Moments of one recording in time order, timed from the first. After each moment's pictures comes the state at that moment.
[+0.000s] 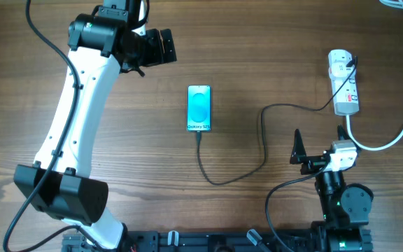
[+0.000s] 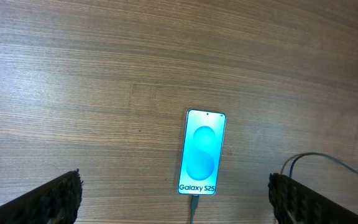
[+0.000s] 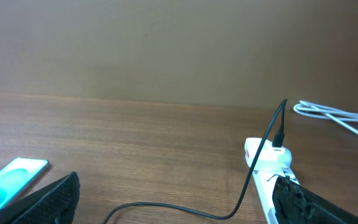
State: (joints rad) left arm -0.23 1.81 1.90 -1.20 0.08 -0.38; right arm 0.02 0.02 0.01 0.00 -0.06 -0.03
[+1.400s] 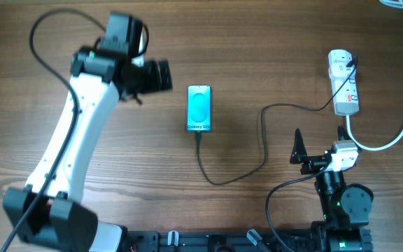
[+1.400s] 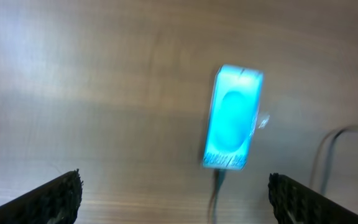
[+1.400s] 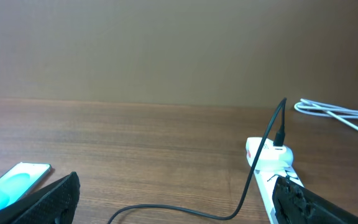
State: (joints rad) left arm -0.23 1.61 1.51 -1.11 0.05 -0.38; right arm 0.02 0.02 0.01 0.00 -0.06 -0.01
